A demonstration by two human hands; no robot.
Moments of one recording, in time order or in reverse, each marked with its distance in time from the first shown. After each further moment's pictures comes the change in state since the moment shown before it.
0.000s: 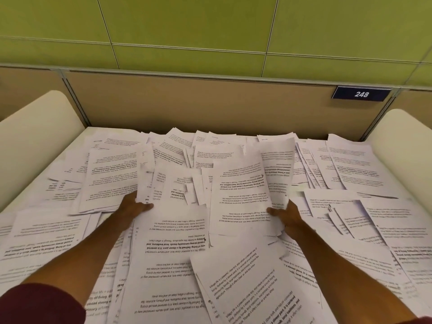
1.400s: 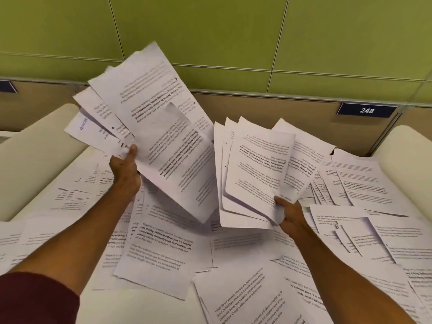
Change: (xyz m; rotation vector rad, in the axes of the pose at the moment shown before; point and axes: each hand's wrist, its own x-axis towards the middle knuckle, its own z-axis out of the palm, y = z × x) left_hand 0.028 0.122 -0.010 -0.785 0.379 0.351; right_hand 0.004 -0.051 0.024 0.526 0.022 -0.009
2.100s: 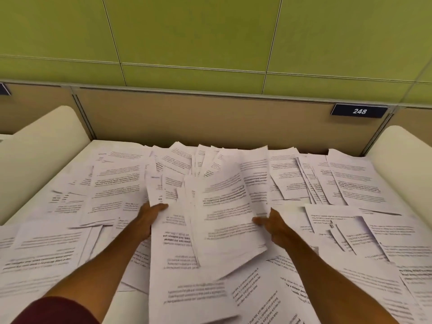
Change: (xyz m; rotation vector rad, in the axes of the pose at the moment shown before) left_hand -0.061 -0.088 -0.044 0.409 -0.234 -0.583; right_hand -0.021 0.025 0.003 -0.570 -0.192 0.062
